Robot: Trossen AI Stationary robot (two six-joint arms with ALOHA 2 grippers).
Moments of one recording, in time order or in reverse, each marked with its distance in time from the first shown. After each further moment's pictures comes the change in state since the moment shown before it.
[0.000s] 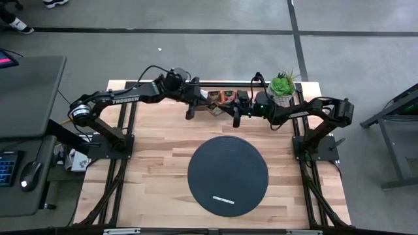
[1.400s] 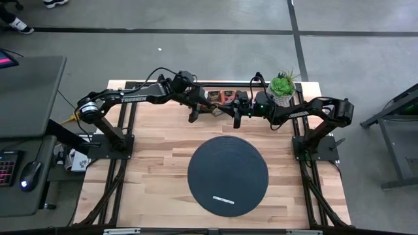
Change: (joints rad) left arm -0.008 0.097 0.016 -0.009 0.071 -0.131; right arm -0.004 0.000 0.000 0.000 -0.036 -0.016
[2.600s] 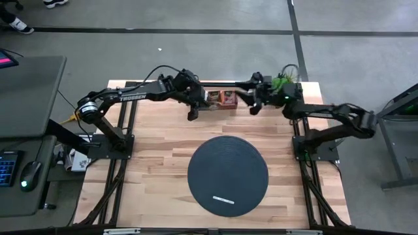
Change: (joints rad) left arm -0.002 0.000 0.069 -0.200 -0.176 0.111; right arm -0.111 -0.297 -0.001 0.028 -0.072 0.059
